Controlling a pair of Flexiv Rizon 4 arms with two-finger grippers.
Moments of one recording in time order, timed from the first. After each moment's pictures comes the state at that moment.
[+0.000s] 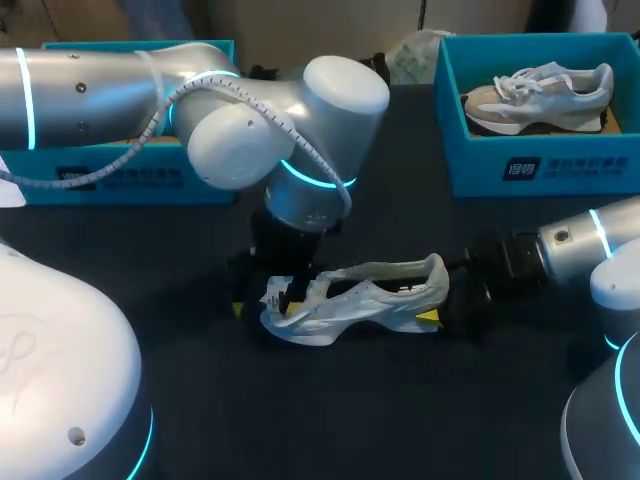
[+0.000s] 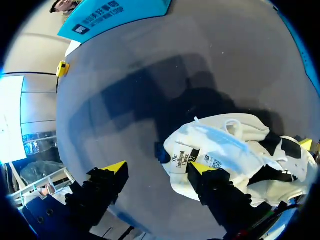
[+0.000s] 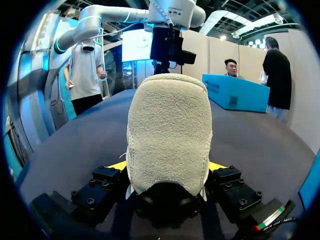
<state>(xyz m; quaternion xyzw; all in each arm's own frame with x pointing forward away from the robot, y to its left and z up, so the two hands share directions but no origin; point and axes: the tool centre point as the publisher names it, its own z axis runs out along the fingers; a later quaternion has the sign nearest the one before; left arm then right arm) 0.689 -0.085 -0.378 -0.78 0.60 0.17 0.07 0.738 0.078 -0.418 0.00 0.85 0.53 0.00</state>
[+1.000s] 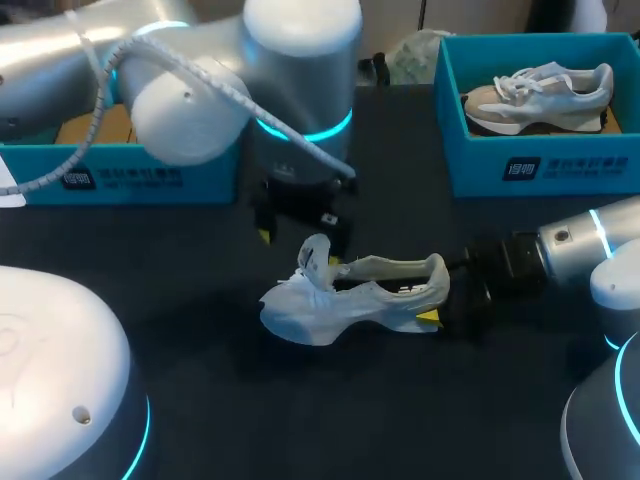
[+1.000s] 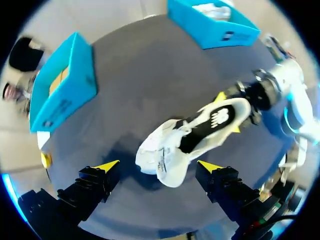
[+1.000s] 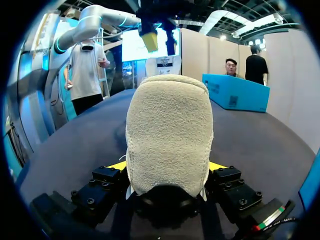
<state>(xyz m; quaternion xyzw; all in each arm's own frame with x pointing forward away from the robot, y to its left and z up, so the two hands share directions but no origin) 0.719 -0.147 -0.259 -0.53 0.85 -0.02 0.05 0.738 0.078 -0.418 0.00 0.85 0.53 0.00</state>
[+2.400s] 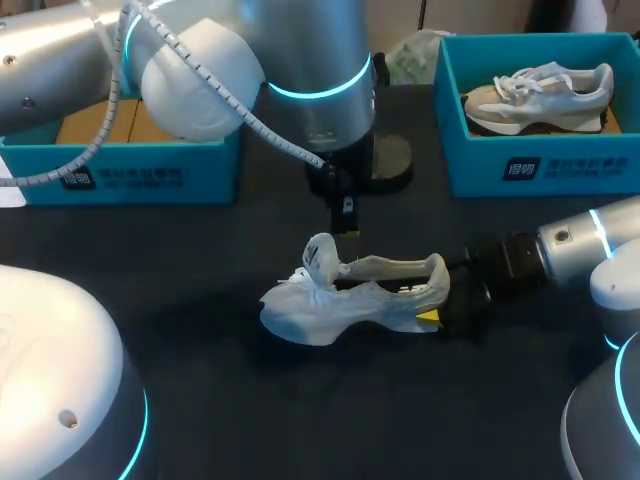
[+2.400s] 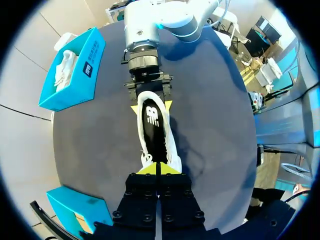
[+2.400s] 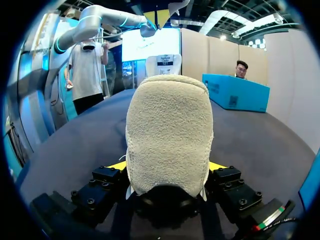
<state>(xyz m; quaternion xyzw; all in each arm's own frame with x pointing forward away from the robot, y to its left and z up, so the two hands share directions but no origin) 0.719 -0.203 -0.228 0.05 1.00 -0.08 0.03 0.738 0.078 -0.418 0.00 0.85 0.53 0.00</state>
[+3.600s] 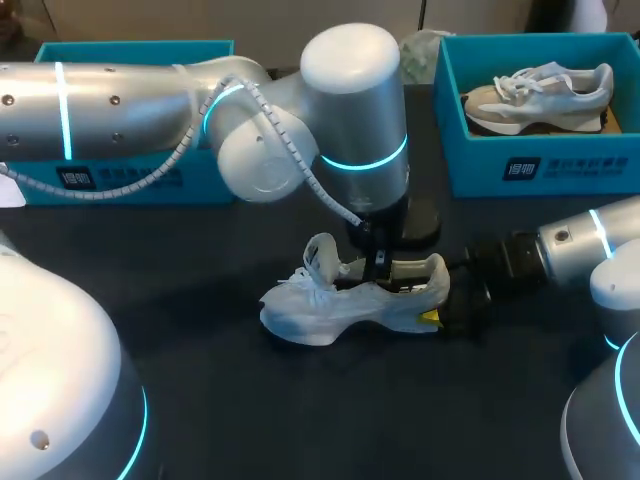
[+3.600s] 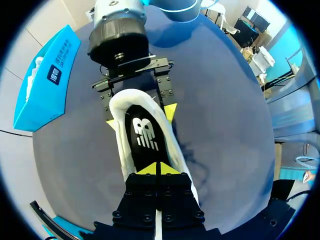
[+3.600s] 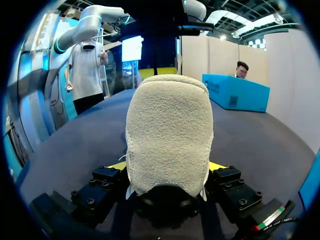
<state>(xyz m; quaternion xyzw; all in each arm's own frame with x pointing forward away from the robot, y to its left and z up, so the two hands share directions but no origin) 0.728 -0.256 -0.348 0.11 0.99 -0.08 -0.01 0.738 0.078 -0.418 0.00 0.85 0.53 0.00</state>
